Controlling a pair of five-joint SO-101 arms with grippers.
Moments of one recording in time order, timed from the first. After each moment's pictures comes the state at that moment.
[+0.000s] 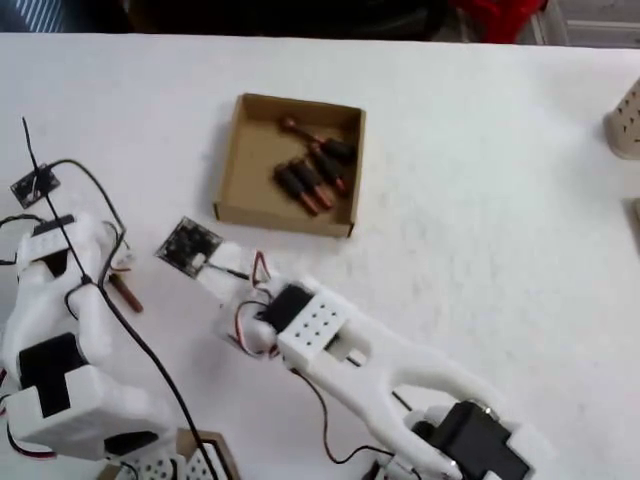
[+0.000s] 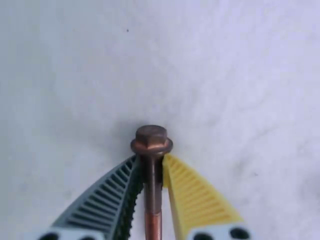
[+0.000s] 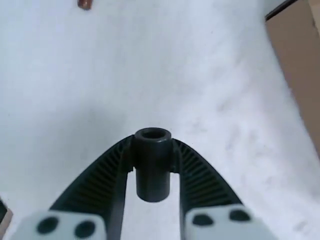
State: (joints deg) left arm -29.9 3.3 36.0 47.8 20.9; right arm -54.0 -13.1 40.4 41.3 8.9
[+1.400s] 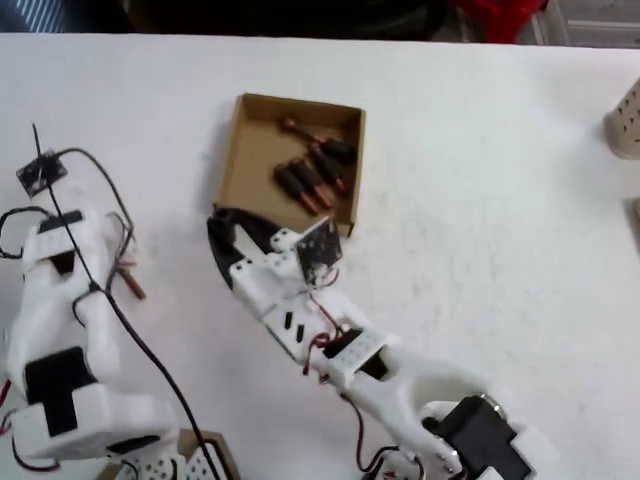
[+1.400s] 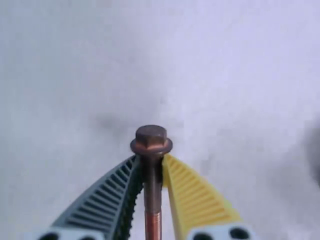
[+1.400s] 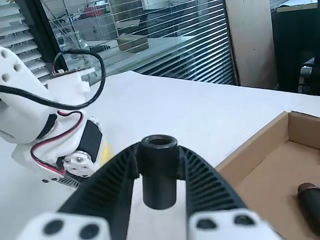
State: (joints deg) left arm -26.0 -4.3 38.1 46.0 20.7; right arm -45.5 -13.1 71.6 -48.4 -10.0
